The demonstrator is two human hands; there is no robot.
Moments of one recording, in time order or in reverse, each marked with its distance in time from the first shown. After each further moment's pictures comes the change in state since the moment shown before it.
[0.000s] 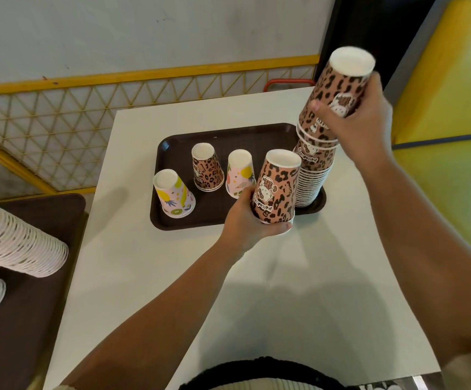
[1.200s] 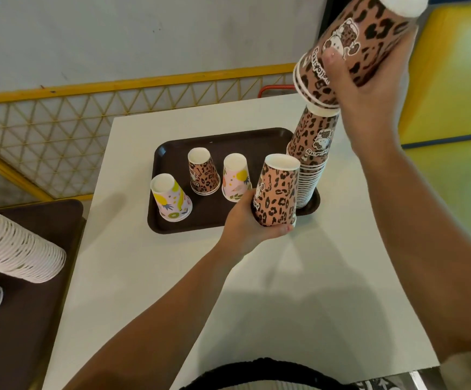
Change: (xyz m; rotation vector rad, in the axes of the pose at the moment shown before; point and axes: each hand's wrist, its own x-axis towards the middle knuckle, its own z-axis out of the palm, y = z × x) left_hand -0.006 0.009 0.003 0.003 -0.033 0.052; right_hand -0.001 -0.045 -0.020 0.281 0.193 -0.169
